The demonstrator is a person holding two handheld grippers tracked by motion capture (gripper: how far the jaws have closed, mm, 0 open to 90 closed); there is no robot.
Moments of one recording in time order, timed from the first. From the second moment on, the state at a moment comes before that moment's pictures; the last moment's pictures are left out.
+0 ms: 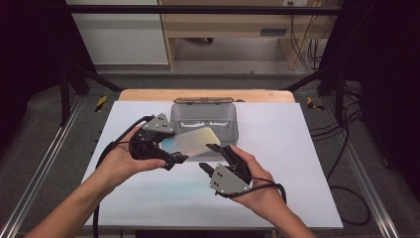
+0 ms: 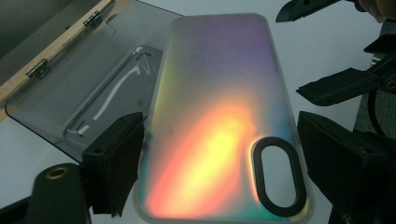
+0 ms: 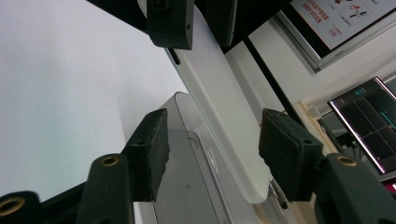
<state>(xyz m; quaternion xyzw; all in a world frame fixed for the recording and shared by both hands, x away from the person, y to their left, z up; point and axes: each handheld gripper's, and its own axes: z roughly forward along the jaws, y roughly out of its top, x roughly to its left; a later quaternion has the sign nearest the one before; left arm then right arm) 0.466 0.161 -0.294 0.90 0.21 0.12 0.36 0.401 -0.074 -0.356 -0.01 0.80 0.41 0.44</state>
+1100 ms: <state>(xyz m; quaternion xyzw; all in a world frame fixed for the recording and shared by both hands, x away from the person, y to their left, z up) 0.485 0.165 -0.284 0.90 0.22 0.10 0.36 0.424 -0.052 -0.353 -0.08 0.78 0.37 0.49</state>
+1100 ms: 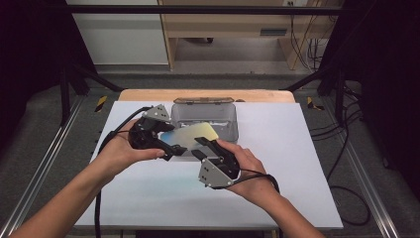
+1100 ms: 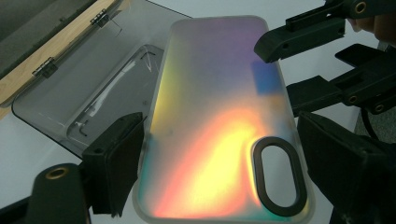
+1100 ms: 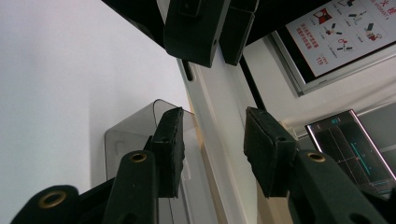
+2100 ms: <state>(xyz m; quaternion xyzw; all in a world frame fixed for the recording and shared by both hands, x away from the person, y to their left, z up) 0.481 0.164 -0.283 0.90 0.21 0.08 0.36 0.418 -0.051 -0.357 -0.09 0.78 0.37 0.50</state>
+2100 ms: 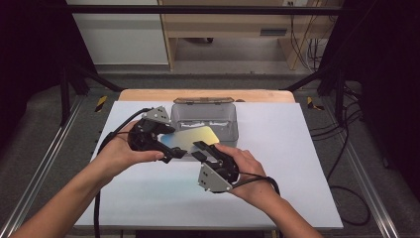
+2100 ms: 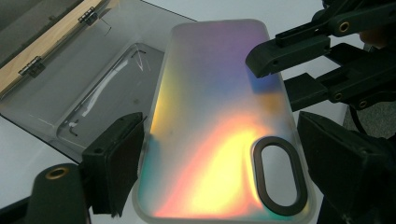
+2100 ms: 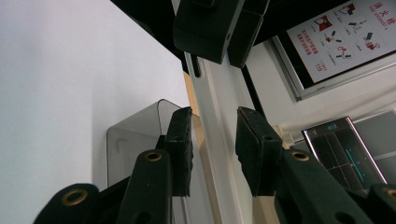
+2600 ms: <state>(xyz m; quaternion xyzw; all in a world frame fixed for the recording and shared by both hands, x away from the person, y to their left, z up) 0.482 0.162 -0.285 0.91 0.21 0.08 0.36 0.419 -0.052 -0.359 -0.10 0.78 0.37 0.50</state>
